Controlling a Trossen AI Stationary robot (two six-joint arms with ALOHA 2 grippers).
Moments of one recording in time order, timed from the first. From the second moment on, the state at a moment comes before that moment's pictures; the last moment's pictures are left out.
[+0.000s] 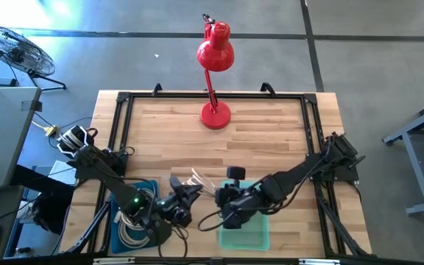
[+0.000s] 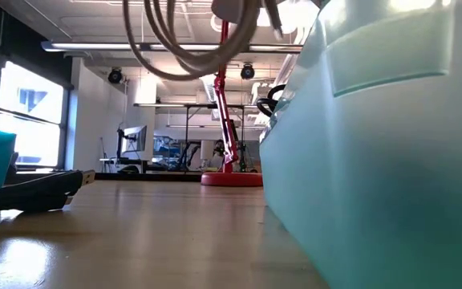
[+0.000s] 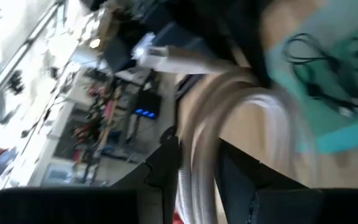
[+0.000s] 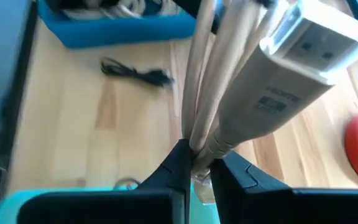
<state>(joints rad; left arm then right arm) -0.74 1.64 1.26 -0.24 -1.22 0.46 0.50 1.88 1.78 -0.88 0.50 0.40</state>
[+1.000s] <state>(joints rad) -0.74 1.64 1.26 -0.48 -0.98 0.24 0.72 1.81 1.83 -0.86 0.69 0.38</state>
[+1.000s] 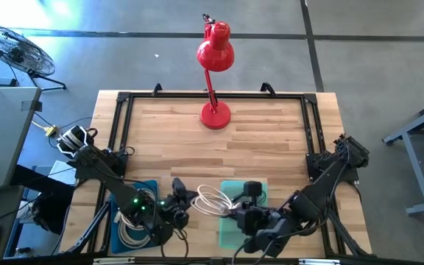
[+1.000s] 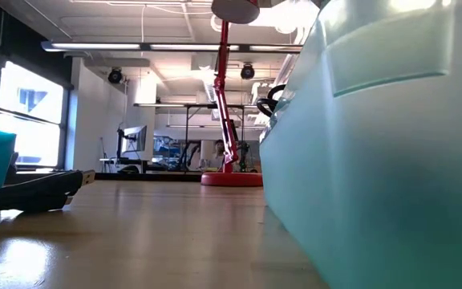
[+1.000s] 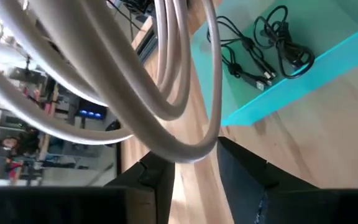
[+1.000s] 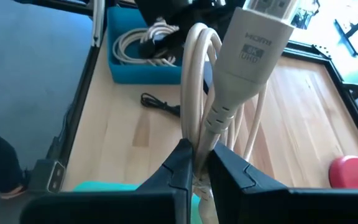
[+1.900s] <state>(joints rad) -0.71 1.64 1.26 -0.35 -0.97 0.00 0.72 1.81 1.83 -0.84 0.66 0.36</state>
